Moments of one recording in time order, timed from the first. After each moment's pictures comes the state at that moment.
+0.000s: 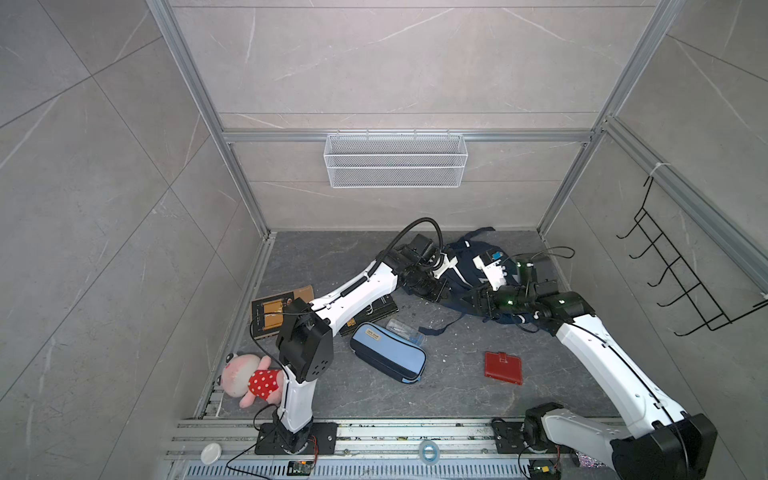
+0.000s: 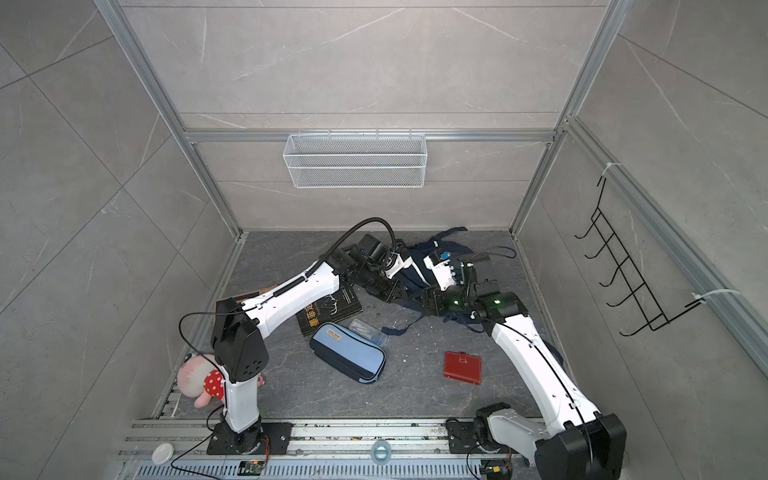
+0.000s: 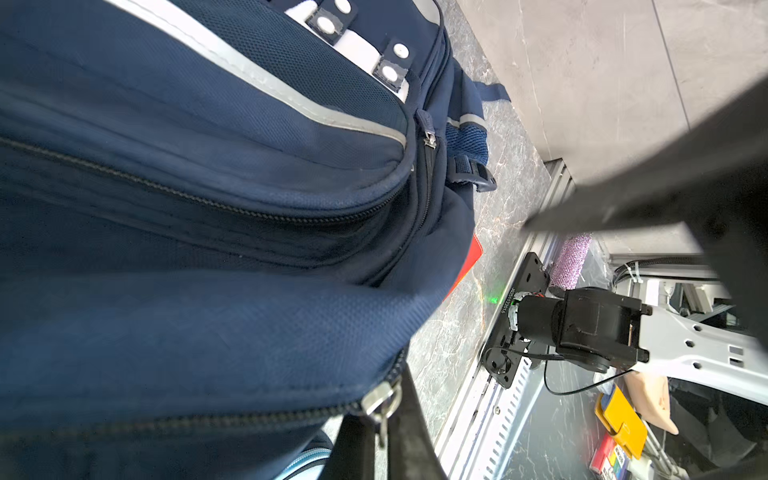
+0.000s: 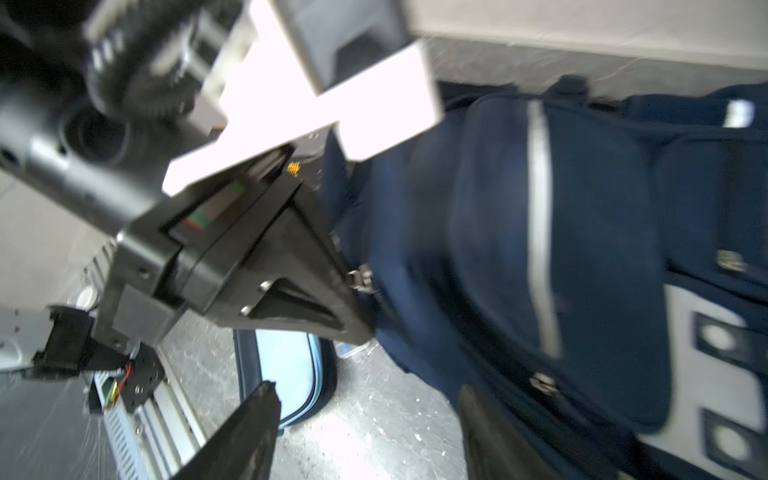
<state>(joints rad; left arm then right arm) -0.79 1.95 1.81 -0.81 0.53 -0.21 0.28 1.17 1.05 -0.65 -0.52 -0.06</state>
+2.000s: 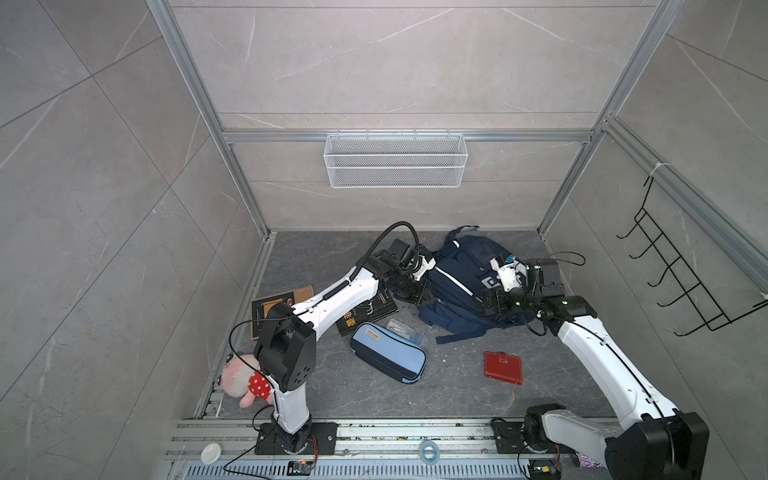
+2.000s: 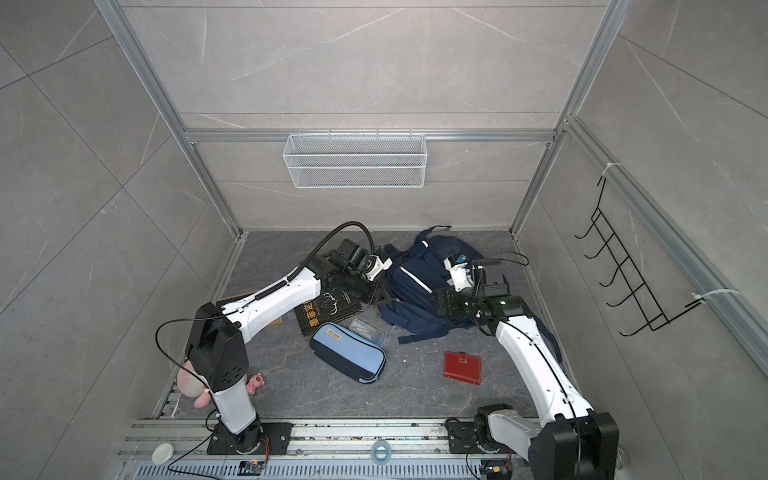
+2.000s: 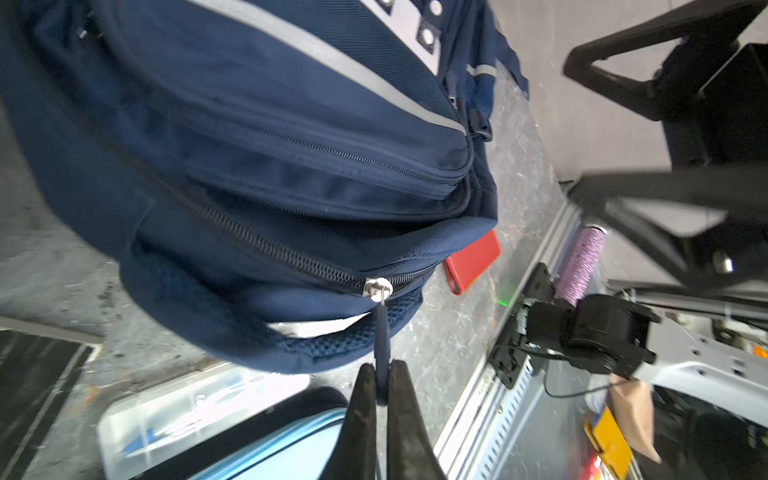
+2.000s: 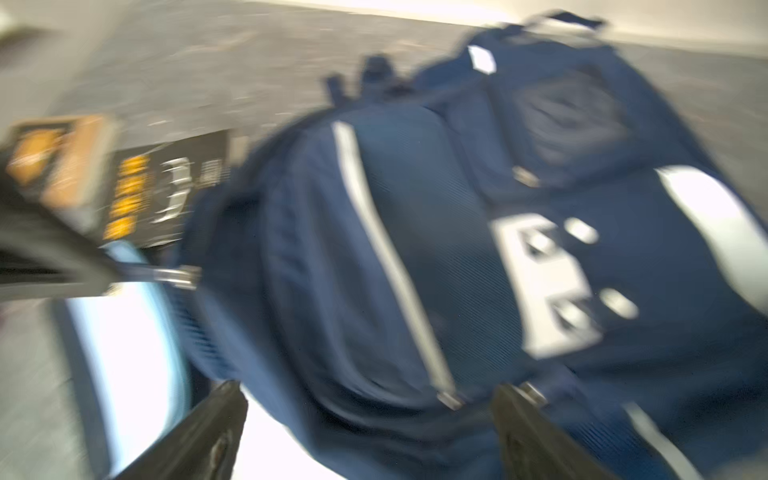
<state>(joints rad) -0.72 1.82 1.57 -0.71 0.56 -0.27 0.18 1.16 0.99 -0.62 -0.35 -0.10</state>
